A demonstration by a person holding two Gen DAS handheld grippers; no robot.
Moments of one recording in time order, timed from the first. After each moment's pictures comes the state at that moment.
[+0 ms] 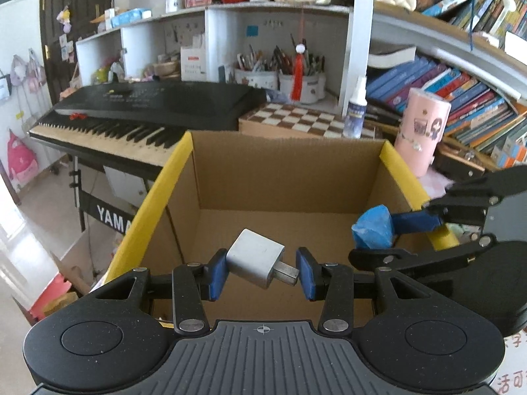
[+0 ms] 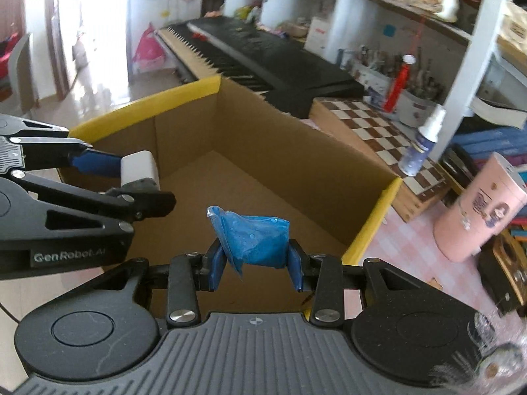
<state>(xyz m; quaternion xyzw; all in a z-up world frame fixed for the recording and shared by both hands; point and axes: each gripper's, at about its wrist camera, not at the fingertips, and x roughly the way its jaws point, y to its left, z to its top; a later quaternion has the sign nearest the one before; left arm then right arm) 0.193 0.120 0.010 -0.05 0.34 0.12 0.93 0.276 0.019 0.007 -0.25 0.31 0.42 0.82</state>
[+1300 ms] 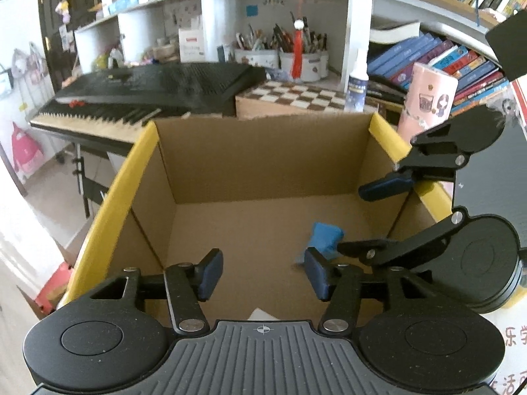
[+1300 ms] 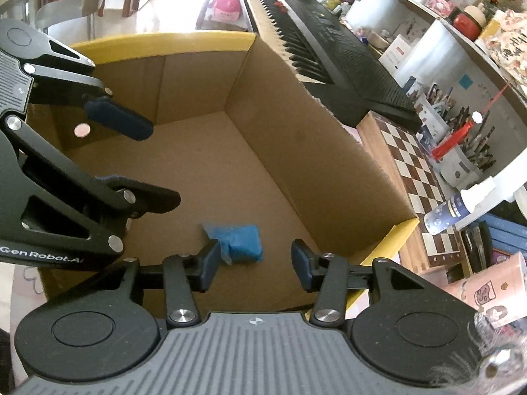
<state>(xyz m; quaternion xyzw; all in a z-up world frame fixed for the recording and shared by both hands) 0.203 0.103 -0.003 -0.05 0.36 0.14 0.92 0.296 0.037 -0.012 -0.41 0.26 0.49 0.73</state>
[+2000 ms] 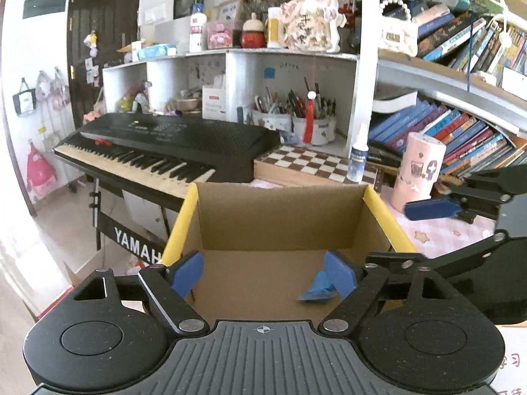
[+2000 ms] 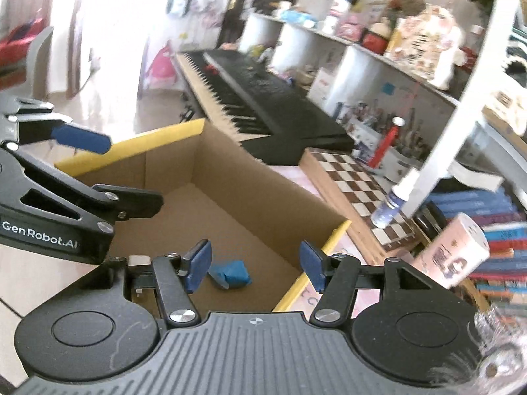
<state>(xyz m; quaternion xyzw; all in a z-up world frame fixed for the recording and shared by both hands) 0.152 0.104 0.047 -0.06 0.27 0.16 0.95 0.247 -0.015 0.050 -0.27 0.22 0.43 0.83</state>
